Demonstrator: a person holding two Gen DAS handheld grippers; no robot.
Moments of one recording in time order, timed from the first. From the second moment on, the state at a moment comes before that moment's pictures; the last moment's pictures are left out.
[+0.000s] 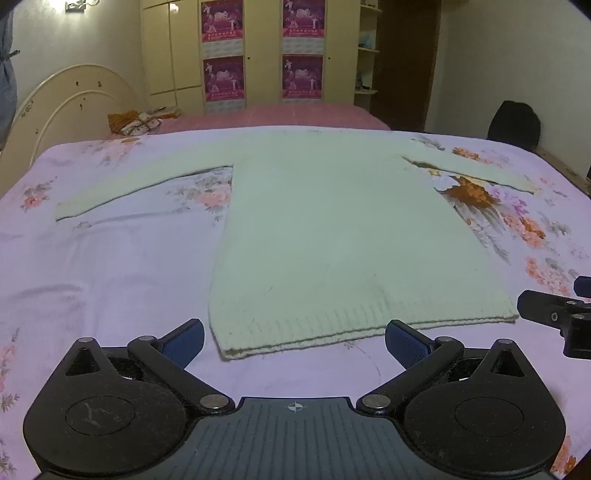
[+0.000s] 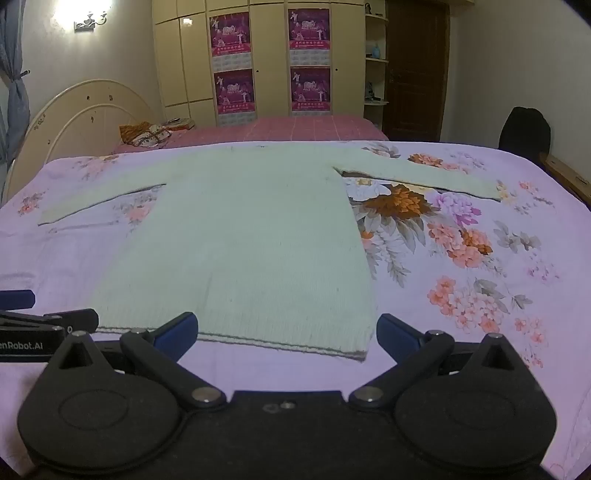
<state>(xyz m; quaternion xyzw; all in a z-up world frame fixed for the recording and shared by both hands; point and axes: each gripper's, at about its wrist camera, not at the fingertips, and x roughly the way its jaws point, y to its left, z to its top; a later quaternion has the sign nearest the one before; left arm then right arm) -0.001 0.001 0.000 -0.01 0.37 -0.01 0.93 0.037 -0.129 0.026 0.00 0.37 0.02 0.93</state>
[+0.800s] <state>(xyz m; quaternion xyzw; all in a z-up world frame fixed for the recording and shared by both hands) 0.003 0.009 -0.009 -0.01 0.37 0.01 0.93 0.040 -0.125 0.022 0.00 0.37 0.02 0.93</state>
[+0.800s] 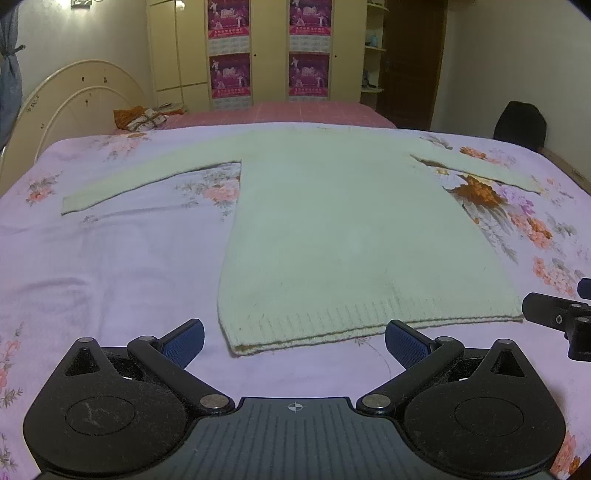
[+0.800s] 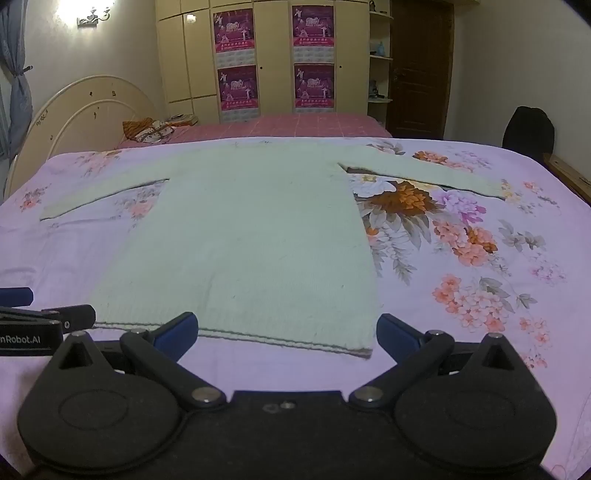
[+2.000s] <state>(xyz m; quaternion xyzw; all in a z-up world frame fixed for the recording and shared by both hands) 0.005 0.017 -0.011 -0.01 0.37 0.01 0.93 0.043 -0.122 0.018 0.00 0.37 0.02 0.93</state>
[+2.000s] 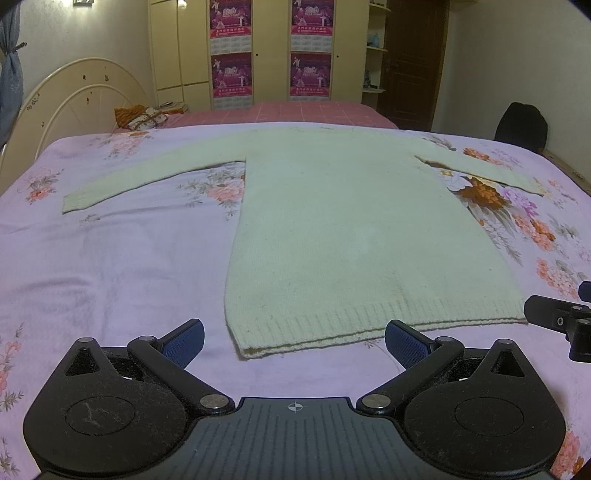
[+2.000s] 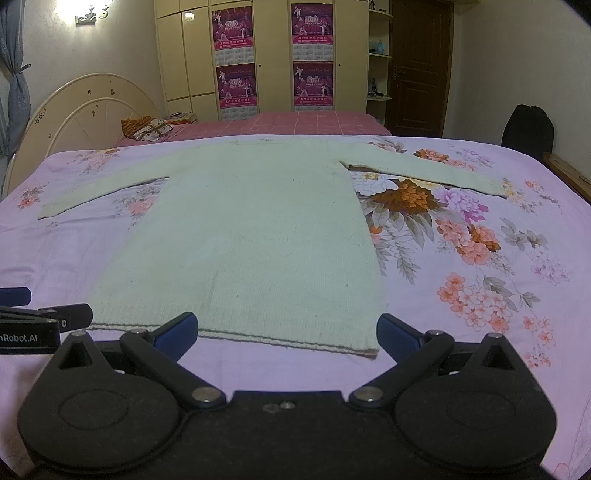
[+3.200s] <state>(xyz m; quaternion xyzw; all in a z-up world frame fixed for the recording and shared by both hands) 0.008 0.014 -0.011 0.00 0.38 0.01 0.93 0.046 -0.122 0.015 0.00 0.38 0.02 0.93</state>
